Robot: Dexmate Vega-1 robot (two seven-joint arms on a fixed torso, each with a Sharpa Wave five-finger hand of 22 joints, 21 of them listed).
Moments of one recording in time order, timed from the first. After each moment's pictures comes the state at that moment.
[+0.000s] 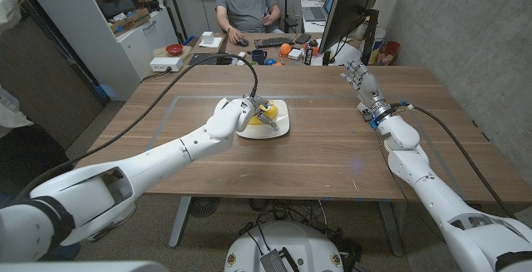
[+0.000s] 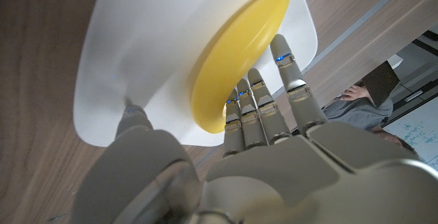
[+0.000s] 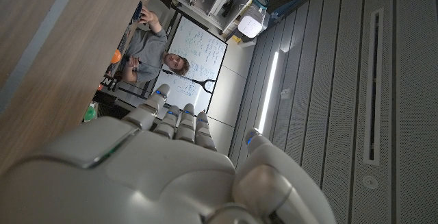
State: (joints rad) left arm 0.44 0.61 1.02 -1.70 1.04 0.51 -0.58; left_hand 0.49 -0.16 0.11 -0.02 0.28 0.48 0.11 0.19 0.19 0.53 0.06 0.19 0.19 0.55 0.03 0.18 0.18 0.60 0.22 0.57 0.17; right arm -0.79 -0.37 -0.18 -1.11 0.43 0.56 0.30; right_hand 0.06 0.09 0.30 0.13 0.26 0.03 0.03 0.19 0.17 0.06 0.03 0.20 0.18 -0.03 -0.02 0.19 0.19 0.17 -0.04 0.20 0.17
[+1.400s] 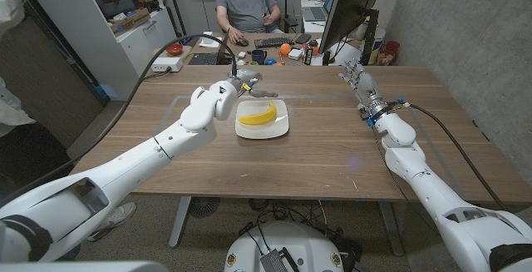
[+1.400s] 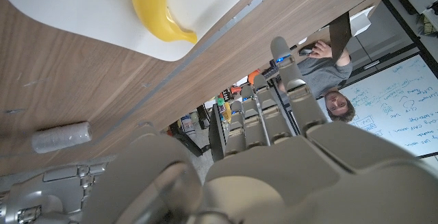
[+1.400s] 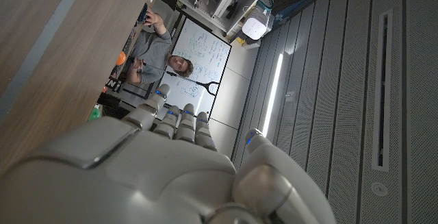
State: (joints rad) left arm 0.58 0.70 0.77 -1.92 0.93 0.51 -0.36; left_hand 0.38 -0.07 0.06 0.06 0.30 0.24 0.12 0.17 0.18 0.40 0.12 0.18 0.19 0.44 0.08 0.19 0.18 0.60 0.22 0.46 0.17; right arm -0.75 -0.35 -0.19 -1.07 0.40 0.55 0.30; right_hand 0.06 0.09 0.30 0.12 0.26 0.02 0.03 0.19 0.17 0.06 0.03 0.20 0.18 -0.03 -0.02 0.19 0.19 0.17 -0.04 0.20 0.17
